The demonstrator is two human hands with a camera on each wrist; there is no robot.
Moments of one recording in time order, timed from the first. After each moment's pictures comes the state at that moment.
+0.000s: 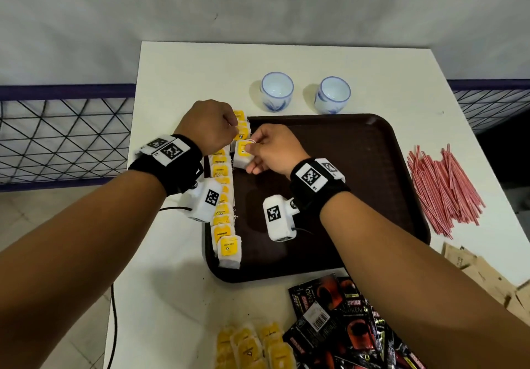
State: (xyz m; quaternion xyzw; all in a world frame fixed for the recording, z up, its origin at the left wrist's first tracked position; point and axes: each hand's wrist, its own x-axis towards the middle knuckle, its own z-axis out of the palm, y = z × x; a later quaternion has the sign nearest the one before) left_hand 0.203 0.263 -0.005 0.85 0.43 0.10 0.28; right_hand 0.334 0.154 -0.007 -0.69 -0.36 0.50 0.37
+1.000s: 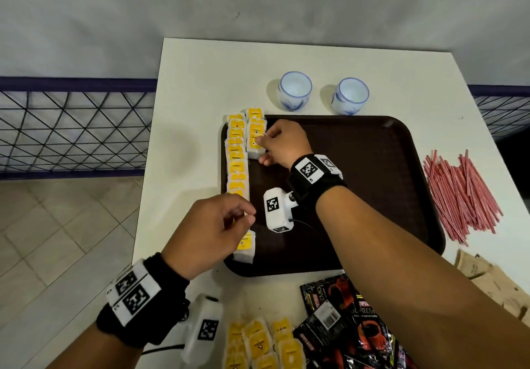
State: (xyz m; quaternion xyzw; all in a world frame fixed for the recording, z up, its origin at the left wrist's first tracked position) left_hand 0.104 0.109 -0.001 0.77 0.39 0.16 0.48; right_hand 0.326 0.173 -0.027 -0.76 -0.33 0.42 0.36
